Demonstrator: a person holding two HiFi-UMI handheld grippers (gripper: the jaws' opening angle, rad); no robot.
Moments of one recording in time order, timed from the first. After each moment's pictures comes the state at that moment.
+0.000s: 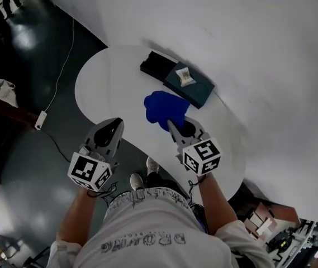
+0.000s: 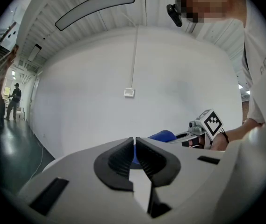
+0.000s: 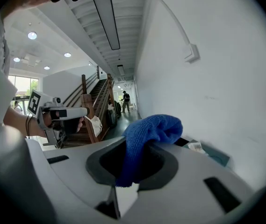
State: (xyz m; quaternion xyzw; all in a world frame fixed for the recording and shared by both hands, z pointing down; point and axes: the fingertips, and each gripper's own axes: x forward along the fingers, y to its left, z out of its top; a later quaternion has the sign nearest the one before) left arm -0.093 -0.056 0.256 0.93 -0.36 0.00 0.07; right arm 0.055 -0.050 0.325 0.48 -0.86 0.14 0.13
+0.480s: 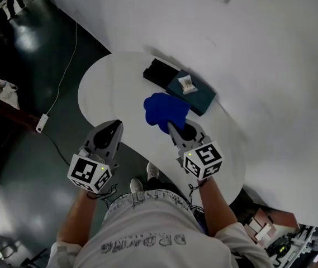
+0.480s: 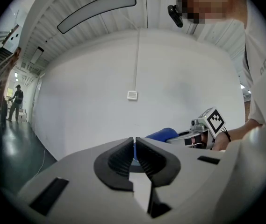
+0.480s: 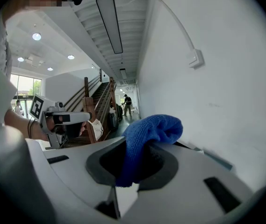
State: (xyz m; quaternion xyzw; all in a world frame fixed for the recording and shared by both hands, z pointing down) left arm -0.105 -0.069 0.243 0.92 -0.38 -0.01 0.07; right arm 0.044 -0.063 0.299 0.47 -0.86 0.12 0.12
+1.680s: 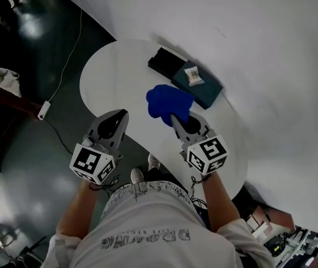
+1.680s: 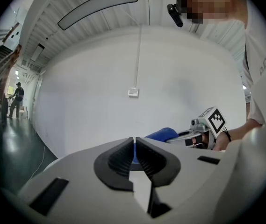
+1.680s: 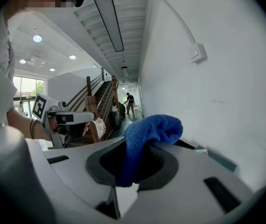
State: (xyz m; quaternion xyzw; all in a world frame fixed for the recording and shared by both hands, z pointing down) left arm -0.095 -0.081 0.253 0.92 -0.38 0.00 0.08; right arm 0.042 -0.071 0.308 0.45 -0.87 0.13 0.13
